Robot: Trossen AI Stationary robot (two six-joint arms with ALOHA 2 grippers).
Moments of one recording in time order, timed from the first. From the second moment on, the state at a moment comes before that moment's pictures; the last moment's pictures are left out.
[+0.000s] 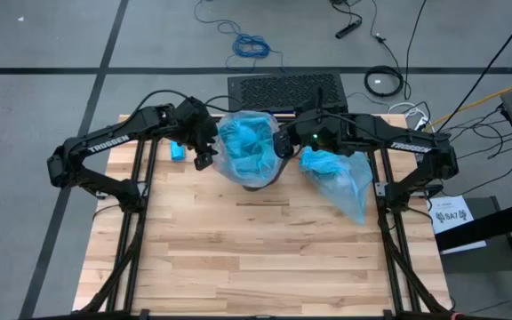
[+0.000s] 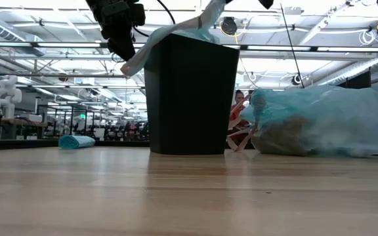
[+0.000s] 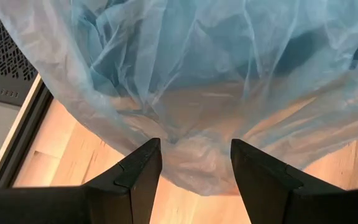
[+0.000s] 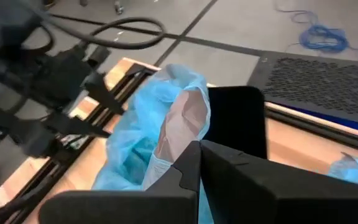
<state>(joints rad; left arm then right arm) 0.47 1.28 1.27 -0.95 0.13 0.14 -0.08 1.53 1.76 -0.89 0.53 0.80</state>
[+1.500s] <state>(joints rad) 0.48 1.28 1.27 -0.88 0.07 0.14 -0.17 1.51 1.76 -1.10 0.61 0.78</state>
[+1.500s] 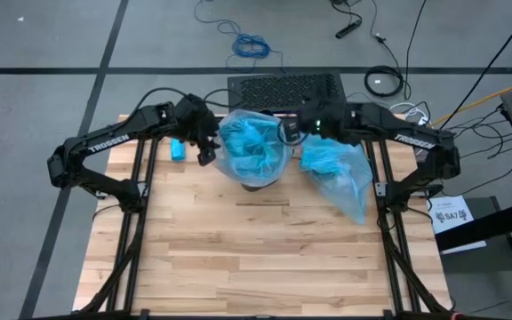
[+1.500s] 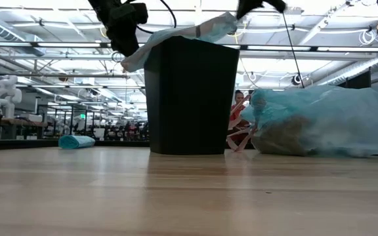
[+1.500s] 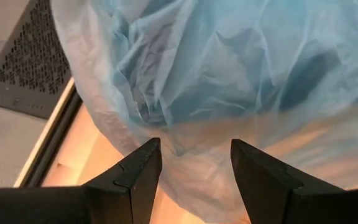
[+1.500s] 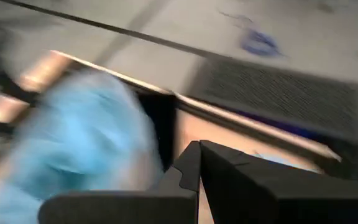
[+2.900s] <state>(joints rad) 0.50 1.28 1.29 -0.99 0.15 0.01 -0.24 1.62 1.76 -1.23 0.21 0.77</state>
